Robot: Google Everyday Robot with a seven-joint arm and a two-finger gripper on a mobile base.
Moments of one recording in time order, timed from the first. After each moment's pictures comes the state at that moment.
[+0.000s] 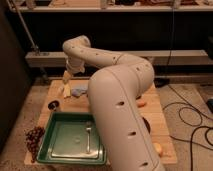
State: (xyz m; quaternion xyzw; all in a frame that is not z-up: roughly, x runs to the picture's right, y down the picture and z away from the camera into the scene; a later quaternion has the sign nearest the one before) arm -0.194 -0.090 0.884 0.03 -0.27 -0.87 0.40
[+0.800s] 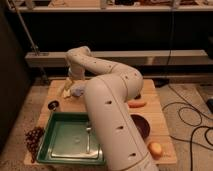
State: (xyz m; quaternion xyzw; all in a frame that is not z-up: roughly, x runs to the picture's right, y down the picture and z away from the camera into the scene) arm -0.197 -0.043 0.943 0.02 -0.31 -0.86 0.41
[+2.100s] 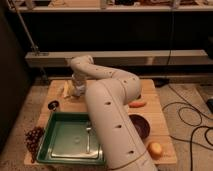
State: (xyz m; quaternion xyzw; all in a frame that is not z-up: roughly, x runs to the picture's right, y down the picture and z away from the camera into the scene) arm -0.193 -0.009 0.985 0.02 -0.31 -0.85 0.42
